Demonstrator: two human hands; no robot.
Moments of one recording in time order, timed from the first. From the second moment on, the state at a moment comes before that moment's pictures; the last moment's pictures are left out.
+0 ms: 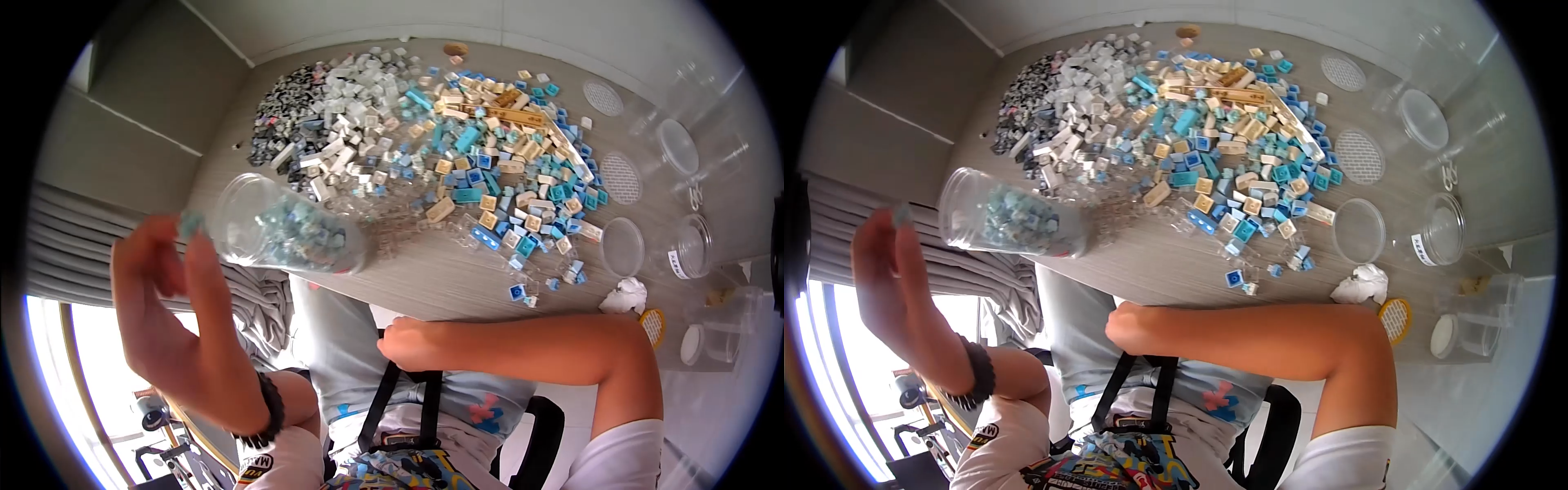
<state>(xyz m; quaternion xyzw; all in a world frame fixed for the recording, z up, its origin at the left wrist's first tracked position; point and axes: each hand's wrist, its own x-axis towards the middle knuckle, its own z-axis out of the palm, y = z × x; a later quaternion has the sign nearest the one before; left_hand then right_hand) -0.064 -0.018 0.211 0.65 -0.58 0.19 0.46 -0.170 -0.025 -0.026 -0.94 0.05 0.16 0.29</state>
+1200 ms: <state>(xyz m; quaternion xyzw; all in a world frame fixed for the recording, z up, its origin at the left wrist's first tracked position) -0.165 -0.144 0.055 0.52 -0.82 -0.01 0.24 -0.165 -0.013 -0.043 -0.62 0.31 0.16 0.70</state>
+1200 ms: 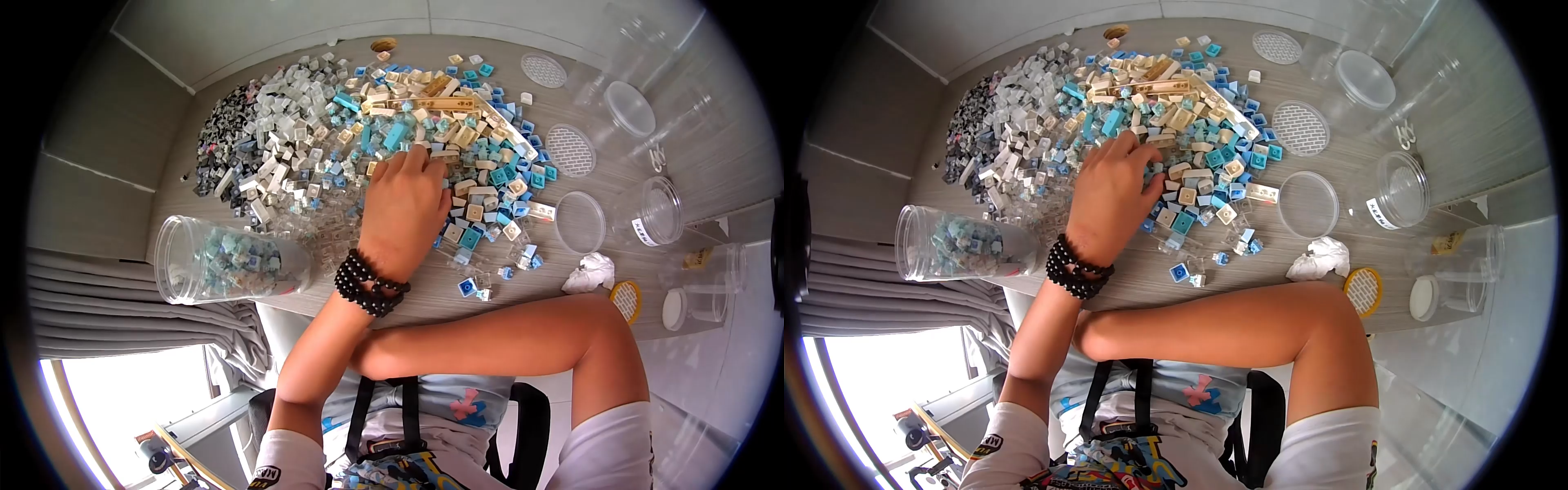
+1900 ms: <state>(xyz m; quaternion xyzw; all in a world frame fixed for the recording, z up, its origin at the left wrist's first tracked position) -0.009 -0.012 0.186 0.69 -0.58 0.25 0.35 -0.175 -0.026 -0.043 -0.94 0.03 0.13 0.31</state>
